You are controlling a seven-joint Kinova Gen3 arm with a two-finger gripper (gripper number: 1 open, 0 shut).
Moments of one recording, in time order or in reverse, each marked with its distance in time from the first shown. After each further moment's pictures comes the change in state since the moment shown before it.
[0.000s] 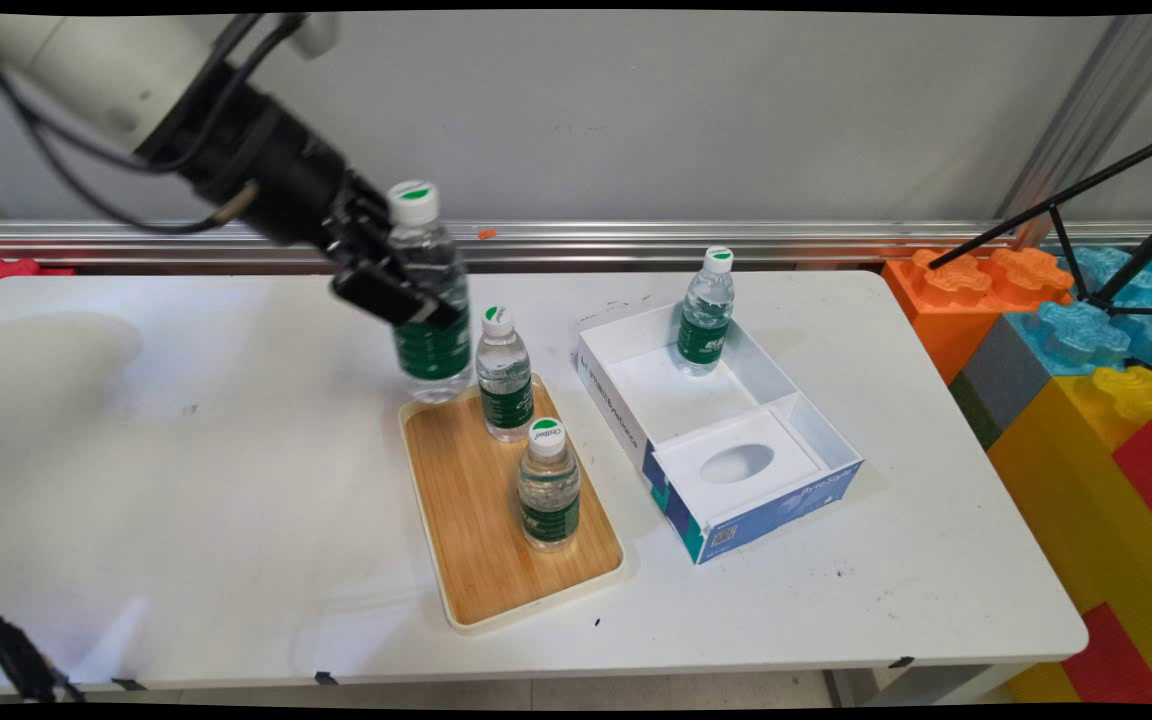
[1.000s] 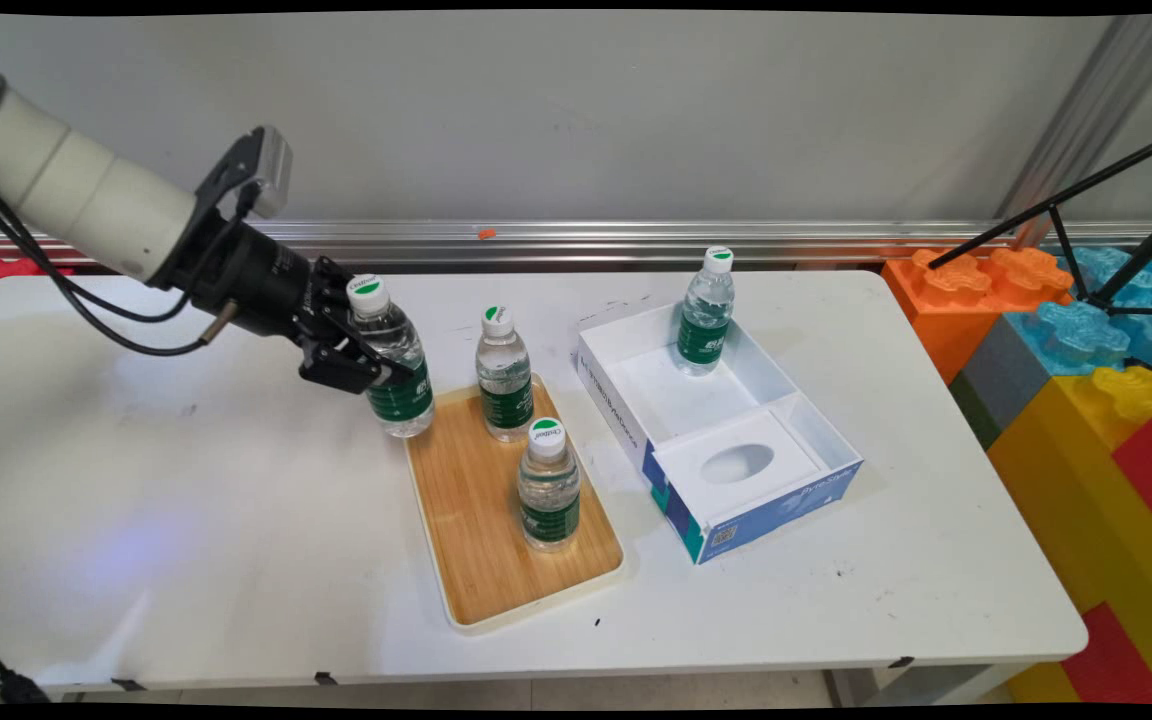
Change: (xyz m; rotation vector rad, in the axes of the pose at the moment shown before) arm -0.114 -0.053 0.057 0.019 0.059 0.069
